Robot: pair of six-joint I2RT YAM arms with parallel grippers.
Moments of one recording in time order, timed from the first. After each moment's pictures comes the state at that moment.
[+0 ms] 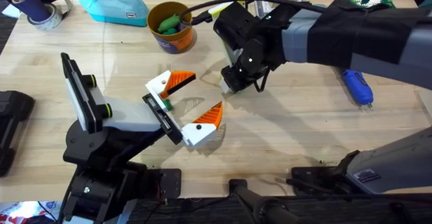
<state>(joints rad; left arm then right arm) -0.20 0.00 0.01 -0.06 0.72 -0.13 0.72 1.74 1.20 -0.80 0.03 0.20</state>
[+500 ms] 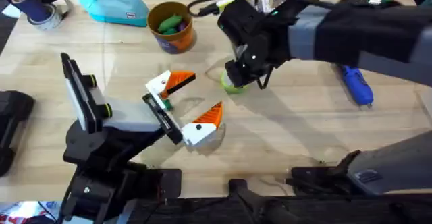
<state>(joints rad) -0.20 0.00 0.01 -0.06 0.72 -0.14 0.70 1.72 1.20 -0.80 0.08 0.27</state>
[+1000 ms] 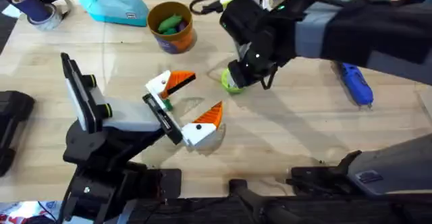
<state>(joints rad) -0.20 0.00 0.01 -0.06 0.72 -0.14 0.70 1.70 1.21 -0.87 0.09 0.30</state>
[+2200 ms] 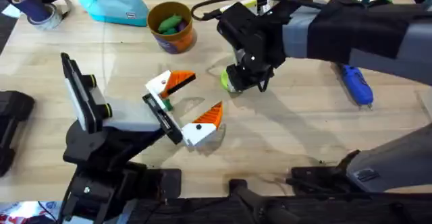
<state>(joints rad) -0.20 0.00 0.01 -0.06 0.72 -0.14 0.70 1.76 1.21 -0.88 0.05 0.34</state>
